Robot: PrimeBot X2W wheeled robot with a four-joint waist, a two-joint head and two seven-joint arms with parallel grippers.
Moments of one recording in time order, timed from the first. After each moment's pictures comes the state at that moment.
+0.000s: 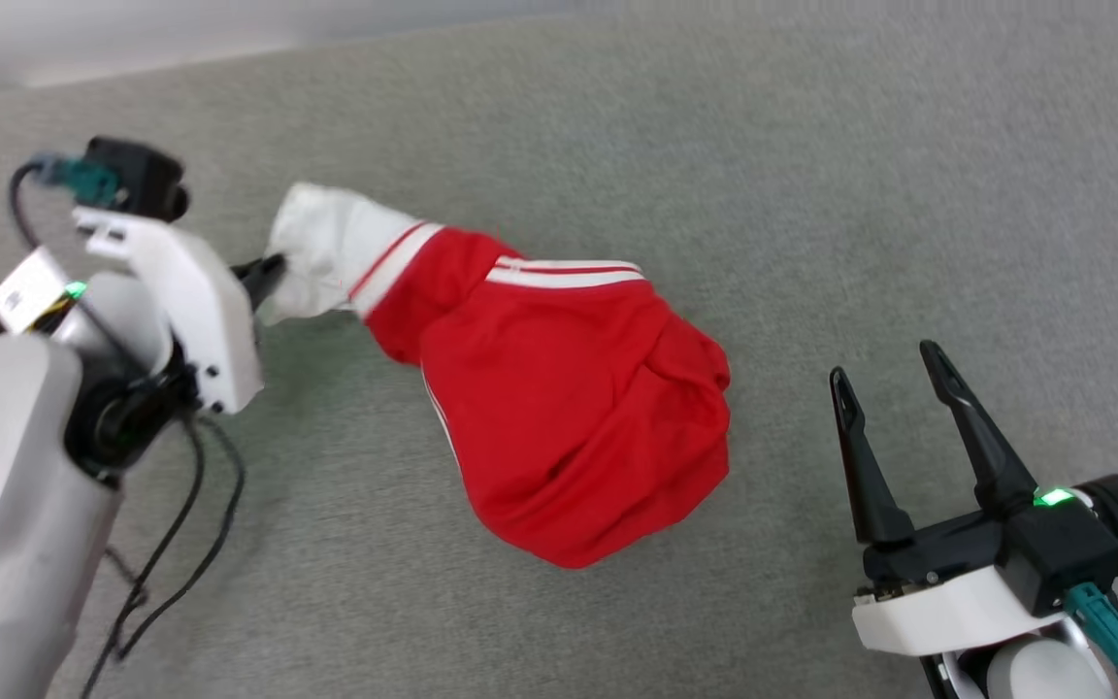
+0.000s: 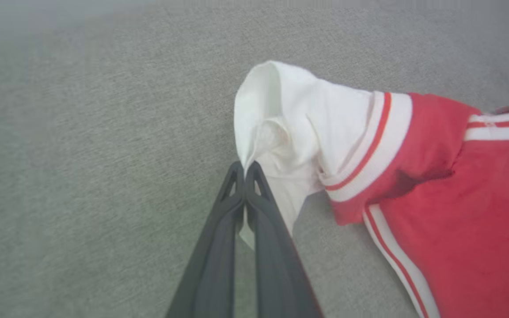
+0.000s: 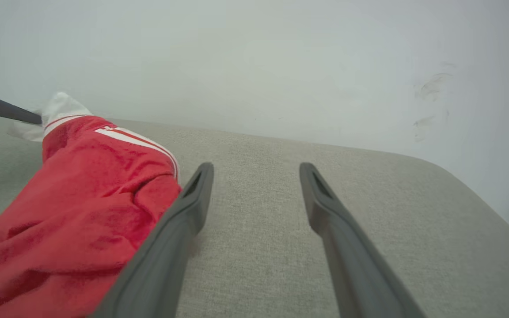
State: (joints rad) left arm -0.71 0.54 -0.40 0.34 -0.78 -0.10 0.55; right arm -0.07 -0.05 0.10 -0.08 -0.04 0.13 -0.26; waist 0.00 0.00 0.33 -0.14
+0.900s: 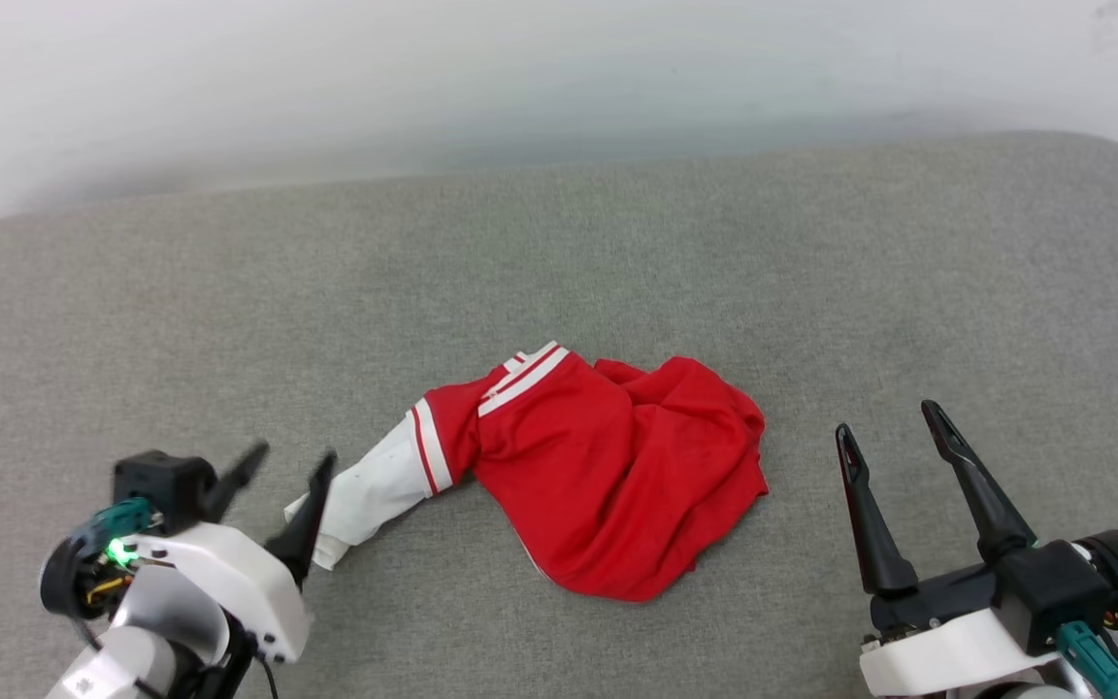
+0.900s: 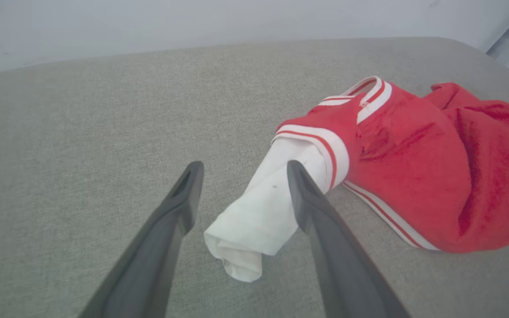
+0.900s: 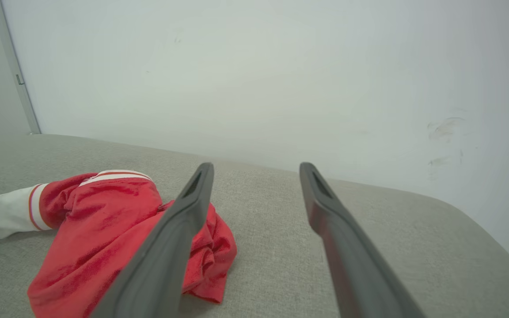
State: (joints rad) left arm -0.17 0.53 -0.38 0.11 -0.65 0.04 0.07; right arm 0.01 -0.05 0.08 -0.05 -0.06 0.13 -0.26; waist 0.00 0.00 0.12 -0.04
